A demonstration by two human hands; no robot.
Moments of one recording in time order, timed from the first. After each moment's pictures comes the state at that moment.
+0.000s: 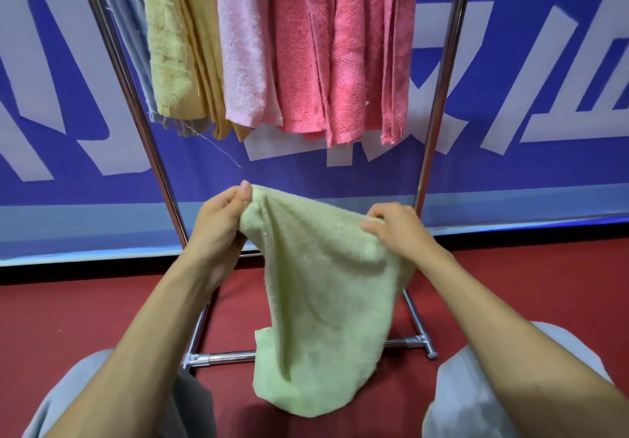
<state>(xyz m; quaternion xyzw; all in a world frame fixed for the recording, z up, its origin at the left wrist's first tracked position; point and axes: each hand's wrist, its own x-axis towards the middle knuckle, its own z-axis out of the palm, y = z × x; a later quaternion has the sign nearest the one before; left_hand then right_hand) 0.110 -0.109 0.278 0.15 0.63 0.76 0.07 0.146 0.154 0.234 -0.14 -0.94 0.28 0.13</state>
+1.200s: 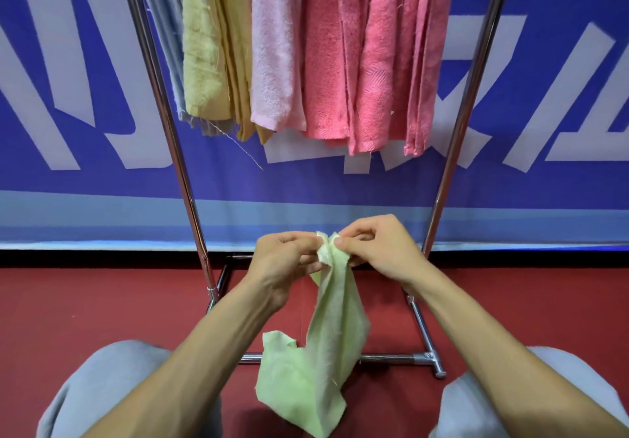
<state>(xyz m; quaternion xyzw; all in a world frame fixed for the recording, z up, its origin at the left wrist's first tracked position) 0.136 -0.068 0.255 0.01 0.64 0.75 0.17 0.165 0.091 0.253 -0.02 -0.83 0.54 0.11</state>
